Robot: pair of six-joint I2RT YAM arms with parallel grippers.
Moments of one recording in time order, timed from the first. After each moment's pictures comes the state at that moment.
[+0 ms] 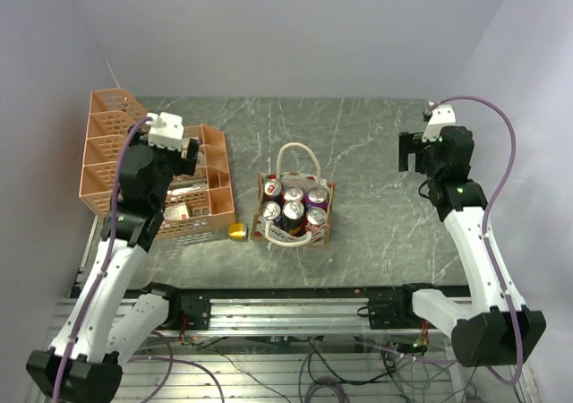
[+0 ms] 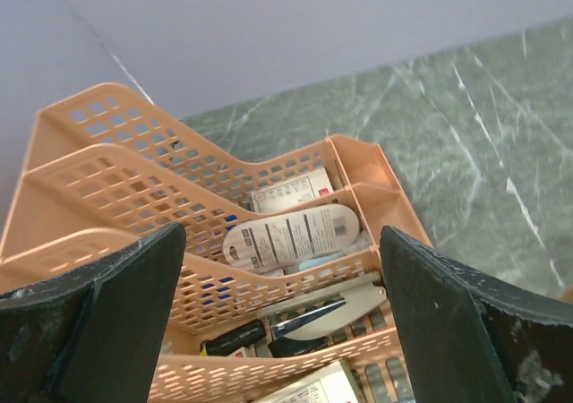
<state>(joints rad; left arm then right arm) -0.24 0.86 0.90 -0.19 -0.21 0.28 0.03 1.07 1.02 -0.37 0.17 -0.19</state>
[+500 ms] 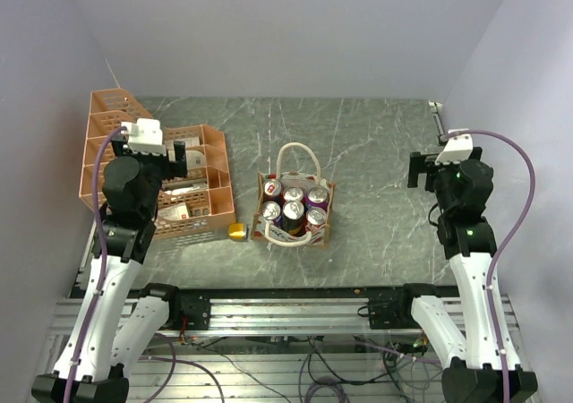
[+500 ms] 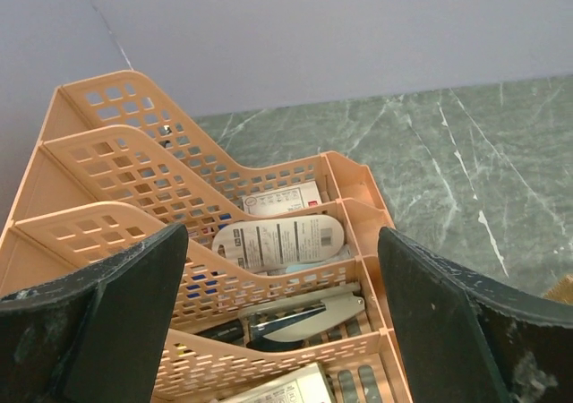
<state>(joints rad) -0.15 0.73 0.86 -0.16 -0.17 0.13 -0.03 0.77 0.85 -0.30 0.09 -0.22</state>
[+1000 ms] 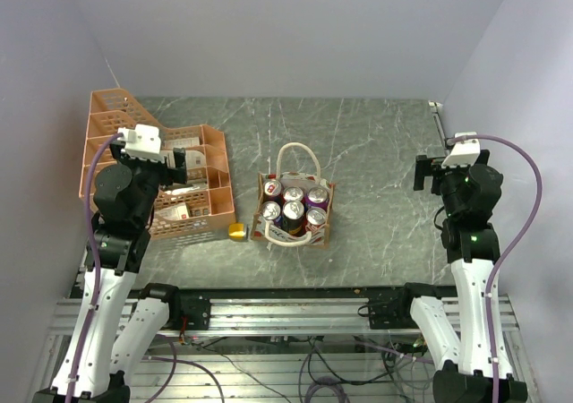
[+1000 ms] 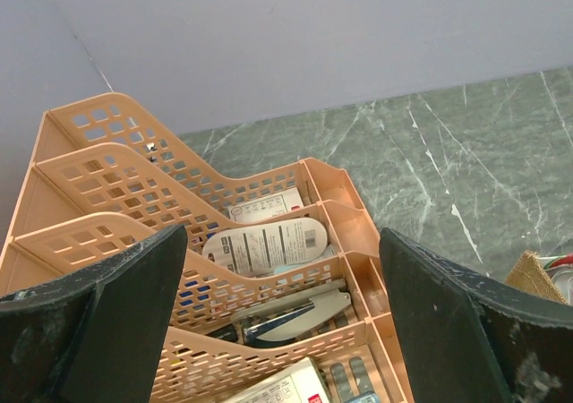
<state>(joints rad) -0.14 0.66 0.89 -0.24 -0.07 0.15 -0.12 0.70 0.83 -0.32 0.00 -0.25</state>
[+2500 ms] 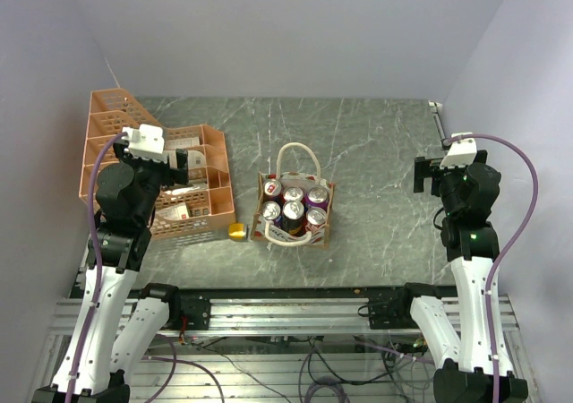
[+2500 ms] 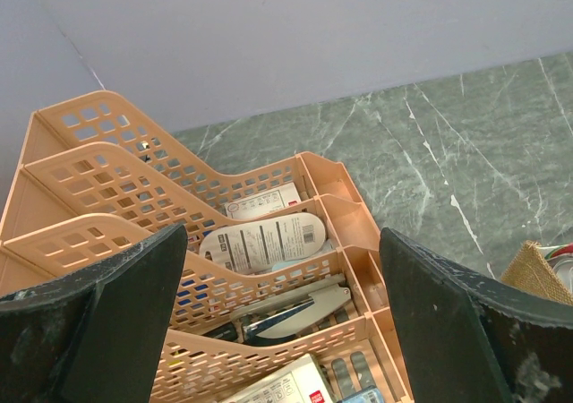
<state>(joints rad) -0.14 0.67 0.88 -0.24 -0.05 0.16 -0.12 0.71 0.83 -0.35 0.01 -0.29</state>
